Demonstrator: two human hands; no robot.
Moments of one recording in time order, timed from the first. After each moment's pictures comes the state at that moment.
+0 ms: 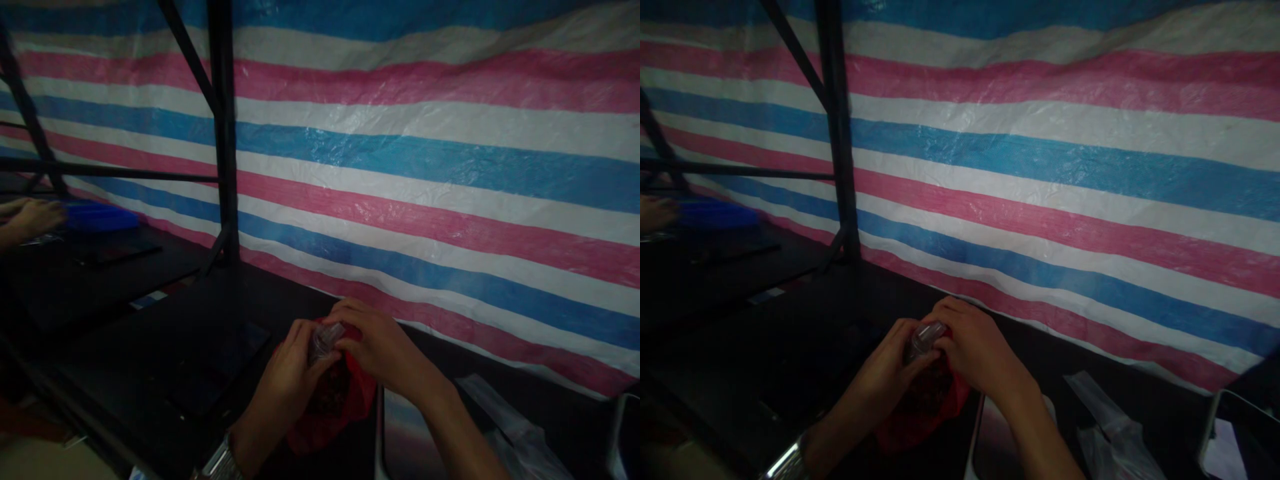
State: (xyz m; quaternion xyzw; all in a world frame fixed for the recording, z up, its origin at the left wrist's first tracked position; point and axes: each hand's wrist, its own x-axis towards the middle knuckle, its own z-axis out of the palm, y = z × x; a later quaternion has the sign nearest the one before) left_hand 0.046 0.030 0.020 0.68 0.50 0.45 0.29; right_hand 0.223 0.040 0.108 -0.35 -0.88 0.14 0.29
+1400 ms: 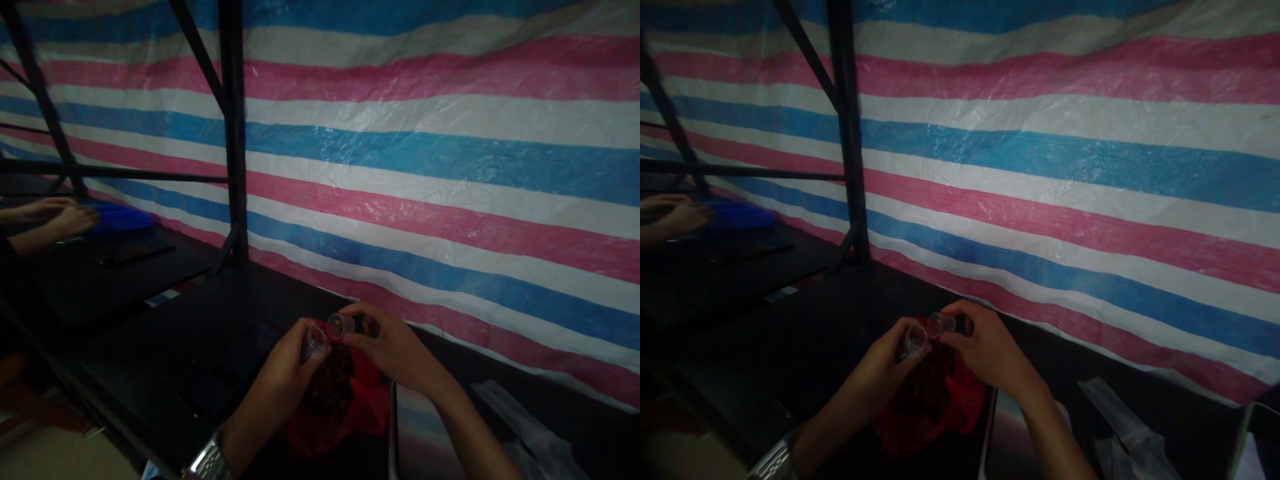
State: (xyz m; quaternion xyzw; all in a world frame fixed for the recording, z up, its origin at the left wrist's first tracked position) left_hand 0.021 0.033 0.022 0.65 0.47 0.48 0.36; right_hand 0.222 0.049 0.096 -0.46 -0.79 0.24 0.31
